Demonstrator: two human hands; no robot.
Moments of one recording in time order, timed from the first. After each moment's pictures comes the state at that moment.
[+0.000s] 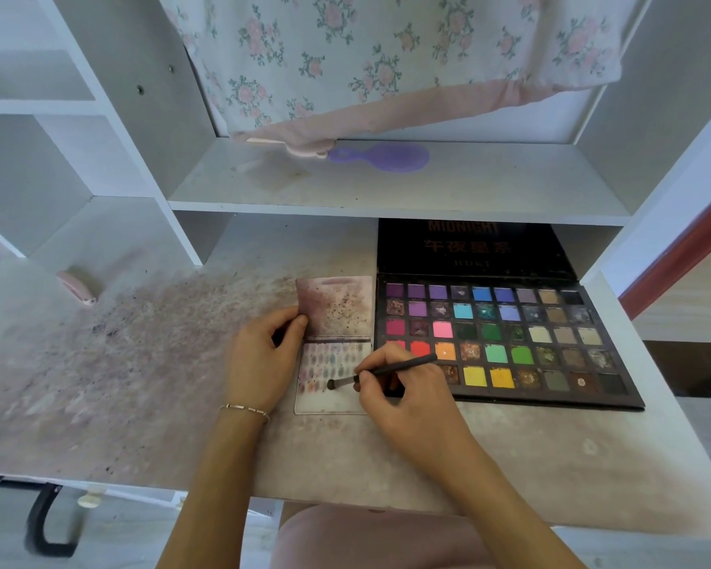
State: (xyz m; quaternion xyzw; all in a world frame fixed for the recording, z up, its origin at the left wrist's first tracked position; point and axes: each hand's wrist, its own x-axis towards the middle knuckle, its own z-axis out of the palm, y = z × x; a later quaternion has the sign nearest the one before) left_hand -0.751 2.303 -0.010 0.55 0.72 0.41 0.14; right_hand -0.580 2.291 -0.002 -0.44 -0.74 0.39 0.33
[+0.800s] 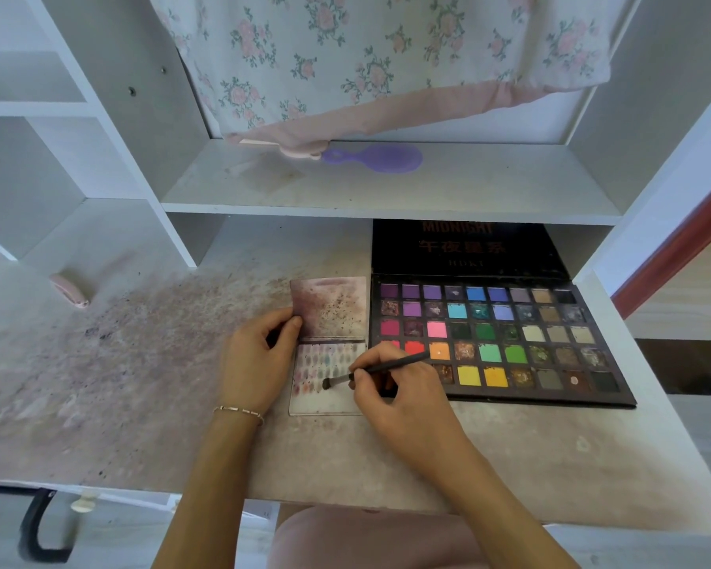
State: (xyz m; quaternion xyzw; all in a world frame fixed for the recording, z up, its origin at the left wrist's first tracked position) left_hand -0.752 2.304 -0.012 0.54 0.72 0.41 0.15; right_hand -0.580 2.292 -0.002 -0.45 -0.74 0.38 0.33
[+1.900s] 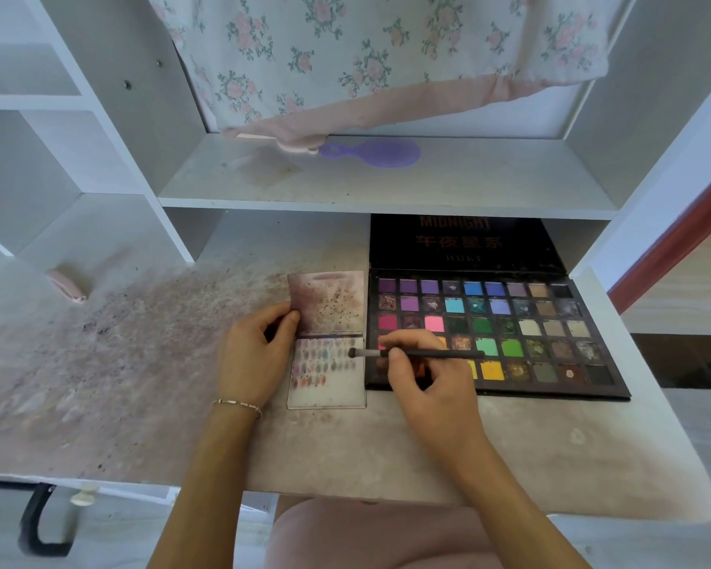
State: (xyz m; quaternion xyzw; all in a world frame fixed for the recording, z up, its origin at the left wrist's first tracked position) left_hand -0.752 2.304 -0.012 0.54 0.72 0.41 0.14; right_hand -0.566 2.290 -0.001 -0.42 -0.66 0.39 0.48
